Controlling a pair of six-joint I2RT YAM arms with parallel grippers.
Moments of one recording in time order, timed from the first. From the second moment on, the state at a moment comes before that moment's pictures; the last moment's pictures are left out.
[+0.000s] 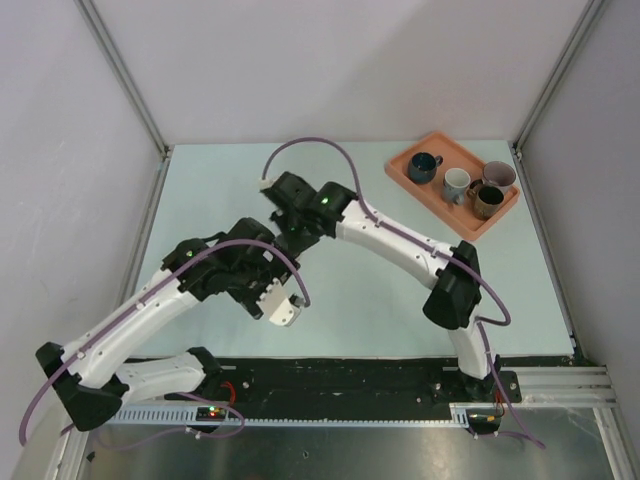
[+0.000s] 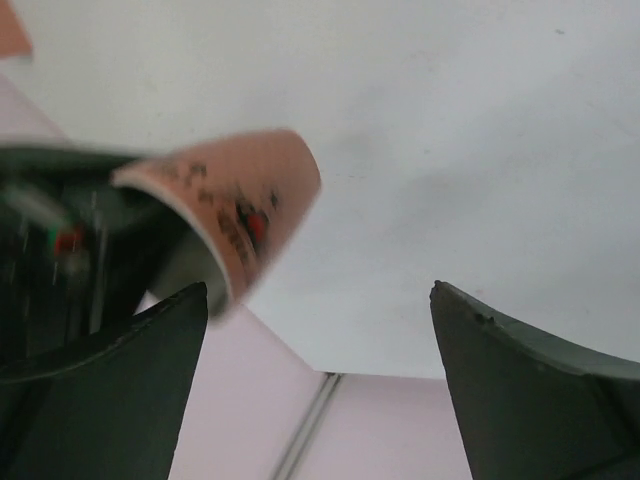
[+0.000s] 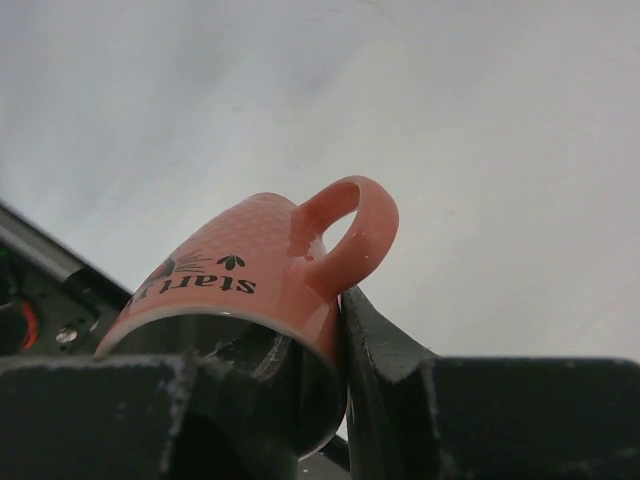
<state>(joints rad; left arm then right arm) -0.79 1.07 1.17 -1.21 0.00 1.59 1.03 2.07 2.14 -1.05 0.09 0.31</state>
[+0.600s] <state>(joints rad) -0.73 0.98 1.18 -0.82 -0.03 1.07 0.36 1.93 2.04 -1.00 -0.02 0.28</state>
